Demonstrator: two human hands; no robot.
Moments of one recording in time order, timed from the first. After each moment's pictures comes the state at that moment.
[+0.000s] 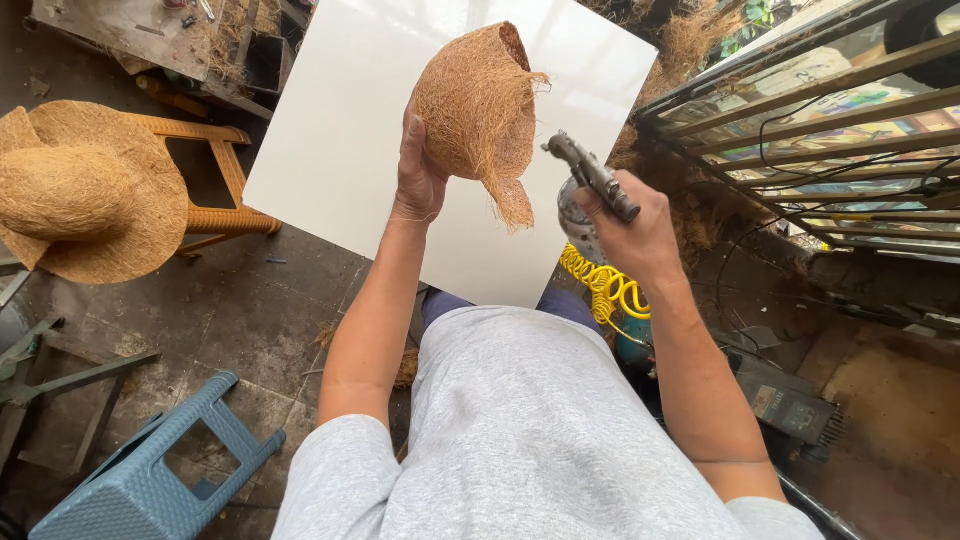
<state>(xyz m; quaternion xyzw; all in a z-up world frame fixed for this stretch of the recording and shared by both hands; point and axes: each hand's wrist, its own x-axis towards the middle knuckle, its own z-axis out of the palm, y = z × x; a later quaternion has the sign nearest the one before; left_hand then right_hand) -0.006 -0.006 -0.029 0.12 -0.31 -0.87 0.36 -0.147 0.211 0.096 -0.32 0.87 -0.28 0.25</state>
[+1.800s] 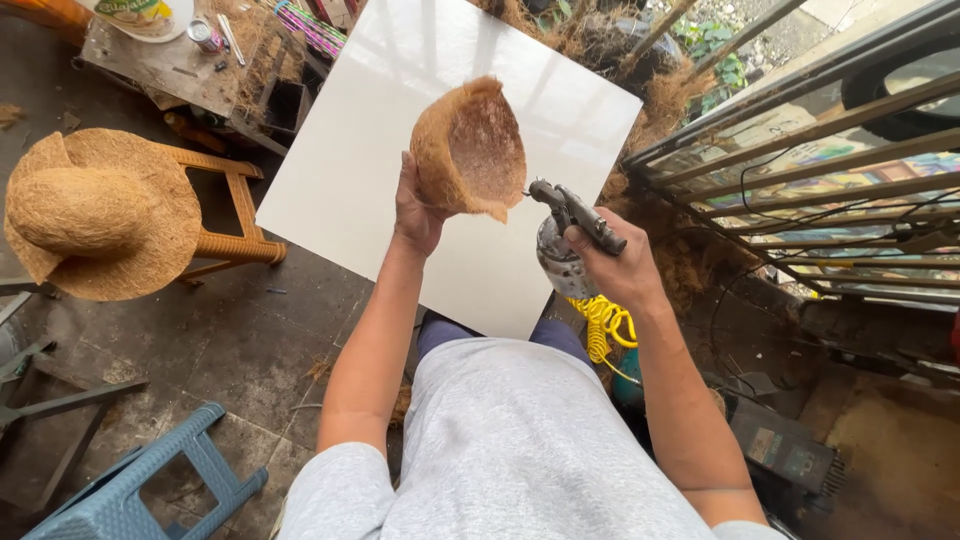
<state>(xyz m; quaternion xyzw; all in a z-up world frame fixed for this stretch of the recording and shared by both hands) 0.016 0.005 -0.040 0.33 -0.31 -0.85 0.26 -0.135 0.228 0.089 -0.33 0.80 -0.41 0.27</state>
